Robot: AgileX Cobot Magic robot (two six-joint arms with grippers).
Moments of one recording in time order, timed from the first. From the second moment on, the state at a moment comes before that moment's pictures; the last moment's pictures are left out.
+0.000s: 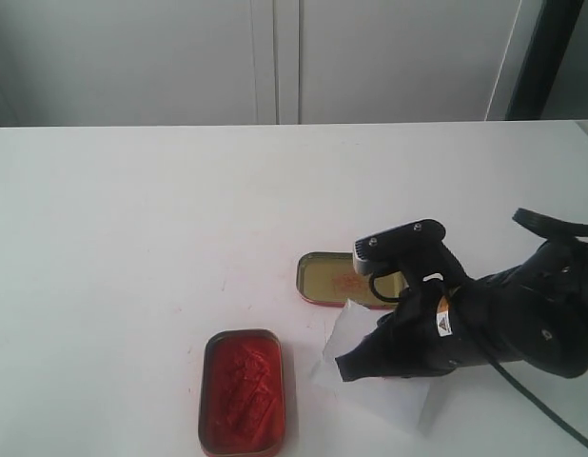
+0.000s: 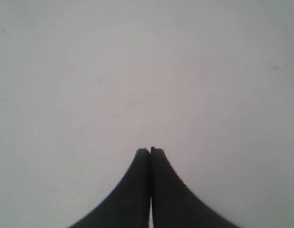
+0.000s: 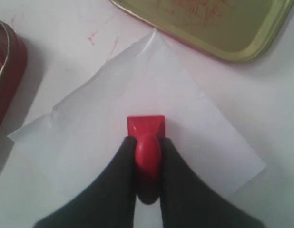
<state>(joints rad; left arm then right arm) -0.07 0.00 0.02 -0.06 0.52 0.08 0.61 1.54 -0.61 -0.10 0.17 0.26</state>
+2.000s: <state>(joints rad) -0.07 0.00 0.02 -0.06 0.52 0.08 0.61 1.52 -0.63 -0.10 0.16 0.23</state>
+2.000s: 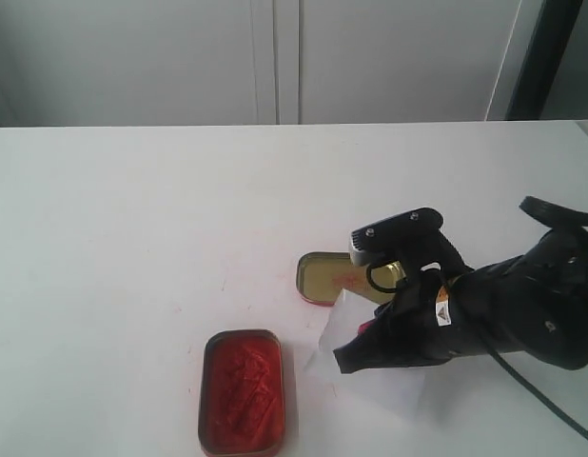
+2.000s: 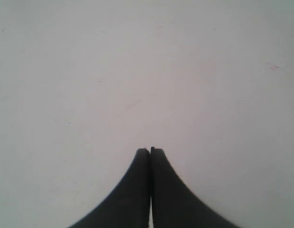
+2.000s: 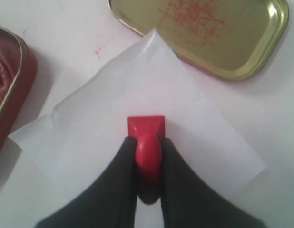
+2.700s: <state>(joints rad) -0.07 0.00 0.02 -0.06 0.52 0.08 0.61 1.58 -0.68 -0.05 0.26 0.26</state>
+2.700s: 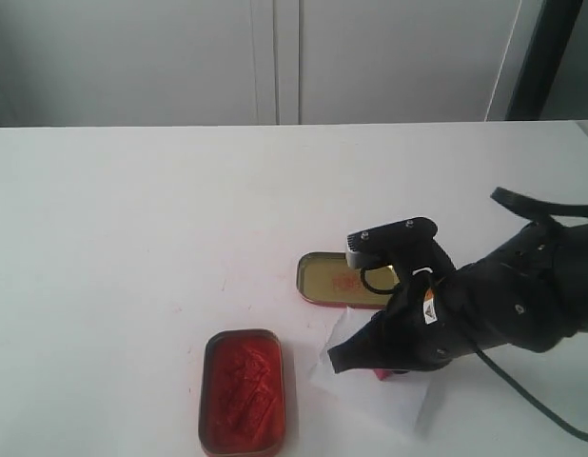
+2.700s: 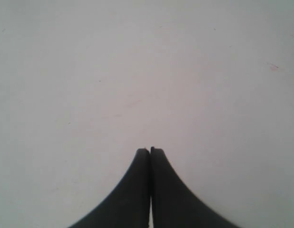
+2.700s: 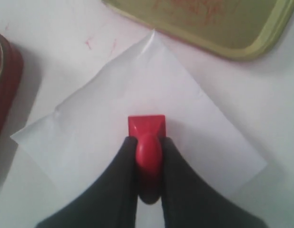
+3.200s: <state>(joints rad) -0.07 0.00 0.02 -0.06 0.52 0.08 0.61 1.58 -0.64 0.02 0.23 0.28</state>
